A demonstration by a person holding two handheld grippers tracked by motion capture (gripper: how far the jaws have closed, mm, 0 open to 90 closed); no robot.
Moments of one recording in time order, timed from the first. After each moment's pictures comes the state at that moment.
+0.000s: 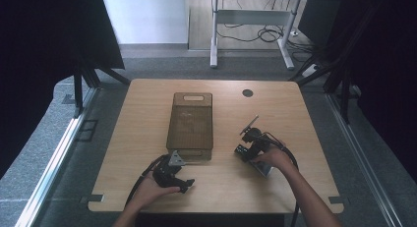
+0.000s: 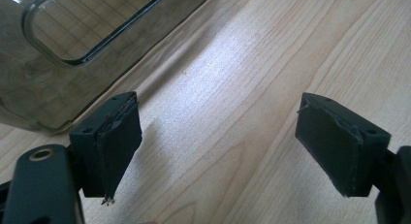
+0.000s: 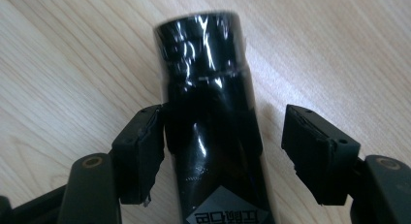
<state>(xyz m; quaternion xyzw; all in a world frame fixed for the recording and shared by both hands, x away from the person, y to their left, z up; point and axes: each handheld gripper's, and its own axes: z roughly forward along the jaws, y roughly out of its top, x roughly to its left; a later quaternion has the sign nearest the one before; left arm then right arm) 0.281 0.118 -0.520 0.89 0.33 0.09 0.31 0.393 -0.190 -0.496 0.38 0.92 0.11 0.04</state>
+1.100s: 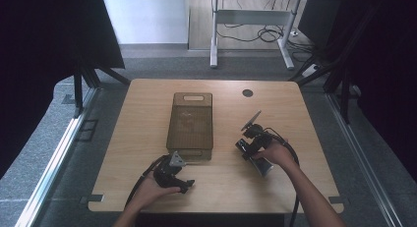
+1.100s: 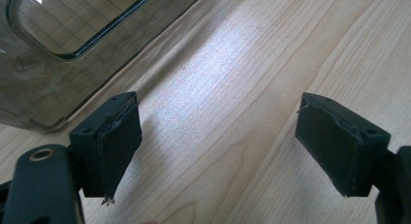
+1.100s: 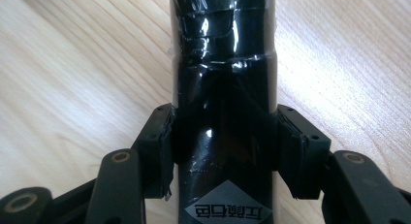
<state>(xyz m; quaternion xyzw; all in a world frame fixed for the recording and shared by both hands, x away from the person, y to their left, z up) 0.282 0.117 -0.523 0.89 0.33 0.08 0.30 0.402 -0.194 -0.483 0.41 0.91 0.11 -0.01</state>
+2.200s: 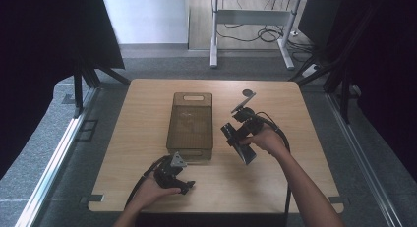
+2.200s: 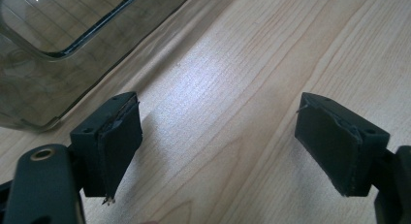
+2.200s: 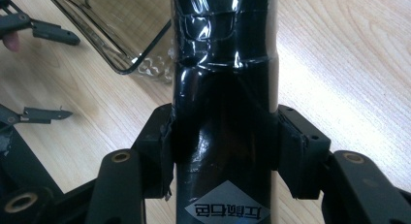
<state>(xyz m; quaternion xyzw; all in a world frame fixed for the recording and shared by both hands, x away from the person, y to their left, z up) 0.281 0.114 -0.525 0.89 0.33 0.08 0.30 0.413 -0.156 -0.423 0.40 0.89 0.20 -0.04</state>
